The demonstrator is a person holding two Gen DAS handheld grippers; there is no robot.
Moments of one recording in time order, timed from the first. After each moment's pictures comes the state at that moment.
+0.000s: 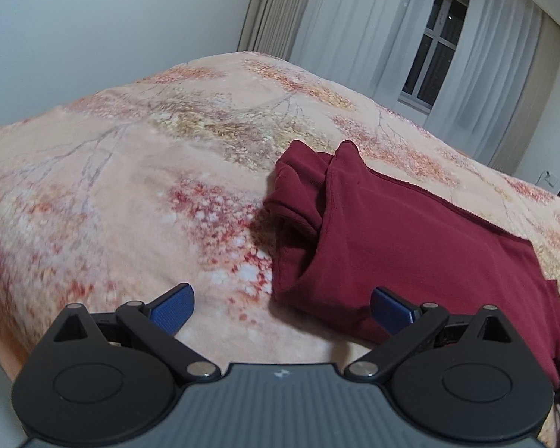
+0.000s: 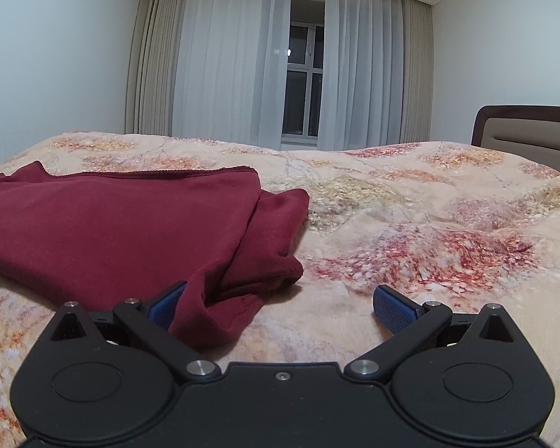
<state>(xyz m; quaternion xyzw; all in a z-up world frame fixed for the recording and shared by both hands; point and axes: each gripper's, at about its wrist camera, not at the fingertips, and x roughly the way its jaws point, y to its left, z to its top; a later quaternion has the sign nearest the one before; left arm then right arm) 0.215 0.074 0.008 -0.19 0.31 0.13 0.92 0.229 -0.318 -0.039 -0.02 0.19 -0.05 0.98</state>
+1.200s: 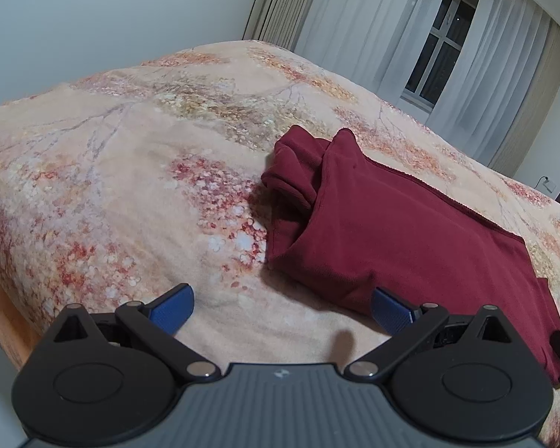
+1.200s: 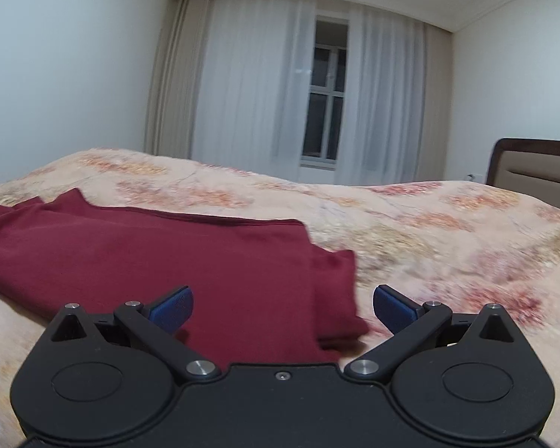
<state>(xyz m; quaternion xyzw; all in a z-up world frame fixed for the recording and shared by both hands) 0.203 0.065 0.005 -0.20 0.32 0.13 0.91 0.223 -0.260 0.010 -0.05 0.17 -0.02 0.98</state>
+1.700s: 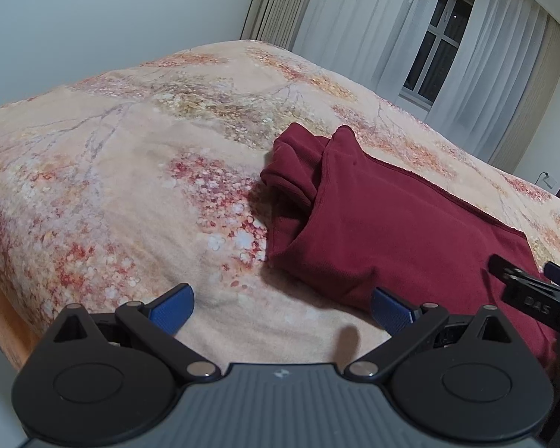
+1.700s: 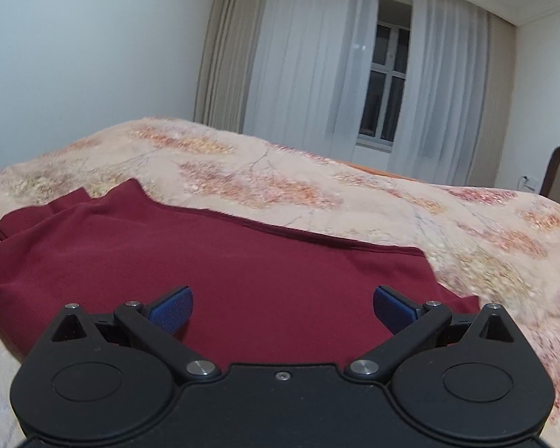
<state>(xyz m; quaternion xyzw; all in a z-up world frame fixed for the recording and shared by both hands) 0.203 0.066 0.002 -0.20 0.32 0.13 0.92 0.307 -0.162 0.029 -0.09 0.22 0.05 0.97</state>
